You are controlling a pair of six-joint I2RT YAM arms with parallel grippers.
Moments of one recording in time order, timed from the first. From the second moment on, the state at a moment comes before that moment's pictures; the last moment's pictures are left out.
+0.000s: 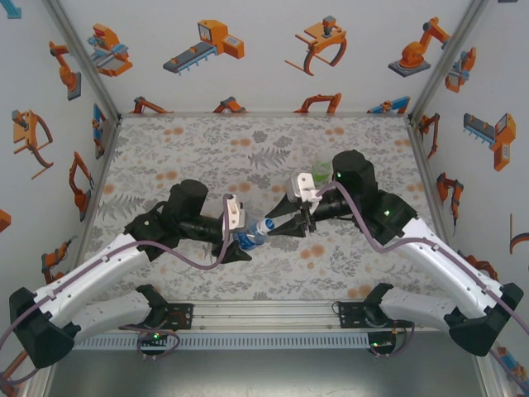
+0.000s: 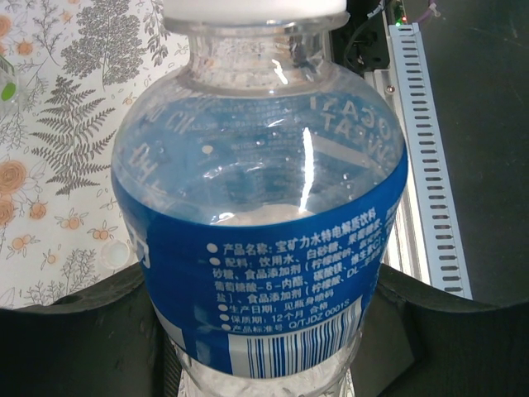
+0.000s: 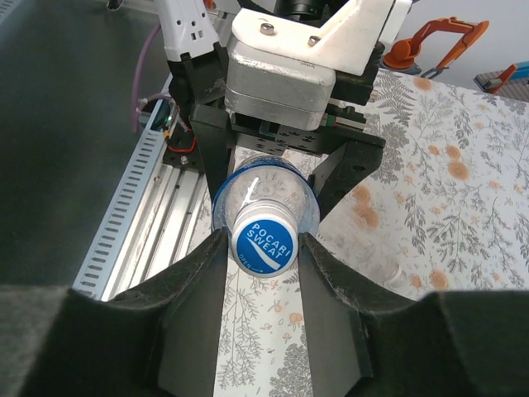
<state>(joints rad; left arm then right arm) -0.82 0.98 0.85 -0.46 0.73 0.46 0.78 1.06 1.15 -0.42 -0.96 -0.45</state>
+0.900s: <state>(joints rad) -0.82 1.12 0.85 -0.38 0.51 0.43 0.79 1.10 1.13 -0.54 -0.28 0.78</state>
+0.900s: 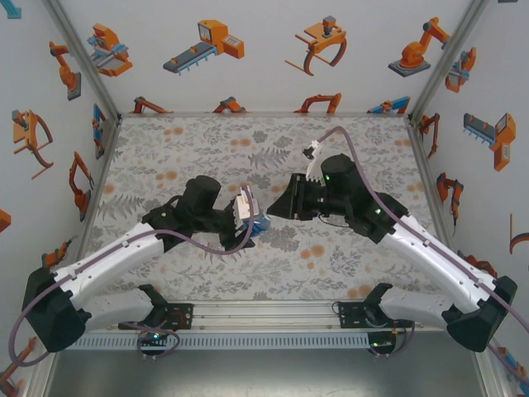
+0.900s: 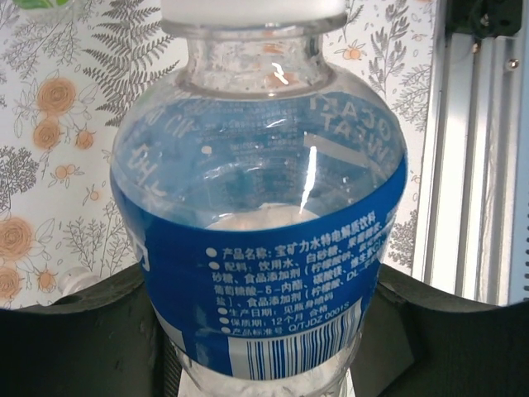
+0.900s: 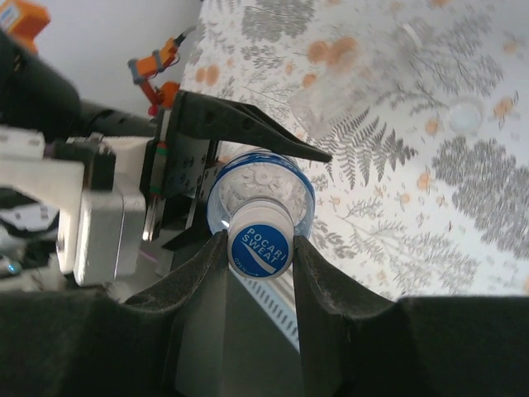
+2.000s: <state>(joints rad) -0.83 1.18 0.92 -0.32 0.64 0.46 0.79 1.04 1.21 -0.58 -0.24 0.30</state>
